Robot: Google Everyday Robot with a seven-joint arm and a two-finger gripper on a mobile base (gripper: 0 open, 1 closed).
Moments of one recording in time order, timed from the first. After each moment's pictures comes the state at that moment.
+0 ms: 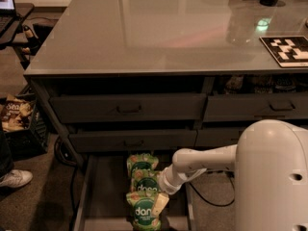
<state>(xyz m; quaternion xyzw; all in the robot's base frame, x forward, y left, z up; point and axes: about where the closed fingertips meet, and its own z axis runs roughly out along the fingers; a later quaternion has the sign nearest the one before) 0.477 -0.011 0.342 -0.61 0.74 0.24 0.13</state>
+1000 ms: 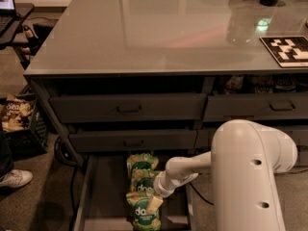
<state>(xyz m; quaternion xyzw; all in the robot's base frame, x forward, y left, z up) 0.497 0.003 0.277 -0.61 0.75 0.21 0.14</state>
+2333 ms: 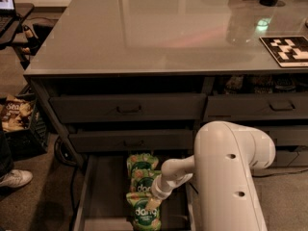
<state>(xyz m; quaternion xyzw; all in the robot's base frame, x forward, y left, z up) 0.497 0.008 0.232 -0.62 0.75 0.21 0.11</state>
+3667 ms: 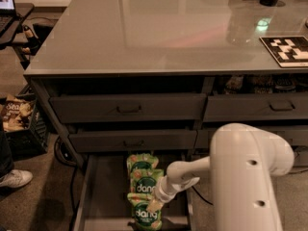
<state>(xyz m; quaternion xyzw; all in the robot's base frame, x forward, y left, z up) 0.482 0.006 0.250 -0.59 0.76 0.23 0.12</state>
